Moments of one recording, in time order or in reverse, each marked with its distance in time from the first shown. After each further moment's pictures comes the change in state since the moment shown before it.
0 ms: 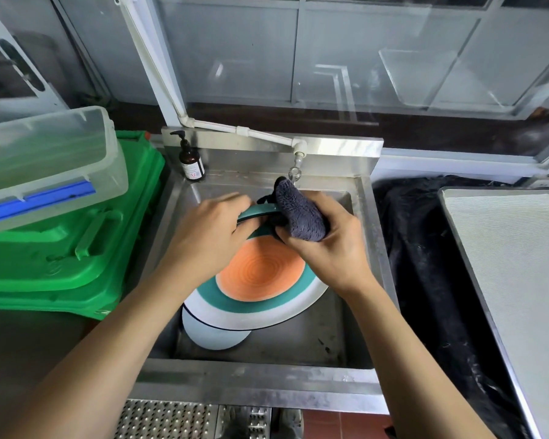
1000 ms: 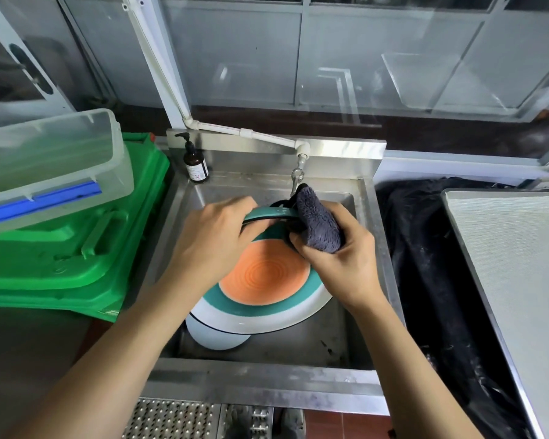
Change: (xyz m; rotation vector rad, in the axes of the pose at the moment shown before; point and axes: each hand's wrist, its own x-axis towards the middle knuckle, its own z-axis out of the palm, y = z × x) left_hand -0.008 0.005 0.000 0.081 0.071 0.007; right_hand -0.021 0.001 -0.006 0.117 0.074 0.049
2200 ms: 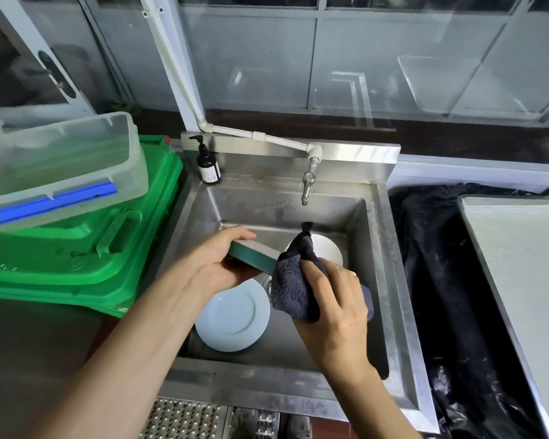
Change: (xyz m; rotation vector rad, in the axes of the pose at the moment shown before) left_hand 0.001 -0.011 0.026 -1.569 -0.206 -1.488; right_hand -0.077 0.013 0.028 -0.686 0.153 -0.392
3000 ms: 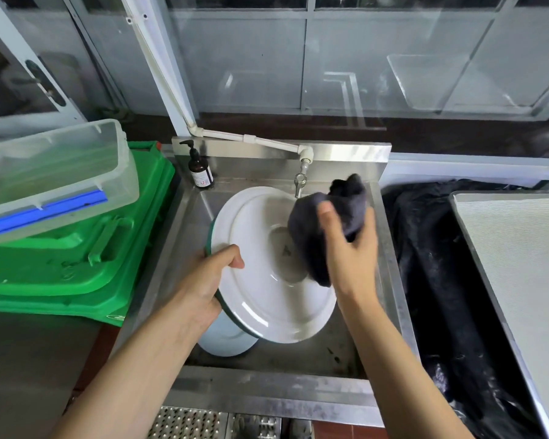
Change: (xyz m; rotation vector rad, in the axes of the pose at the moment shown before) left_hand -0.021 -0.029 -0.013 0.344 0.066 0.373; right_hand 0.081 0.027 -0.002 0.777 0.080 0.741
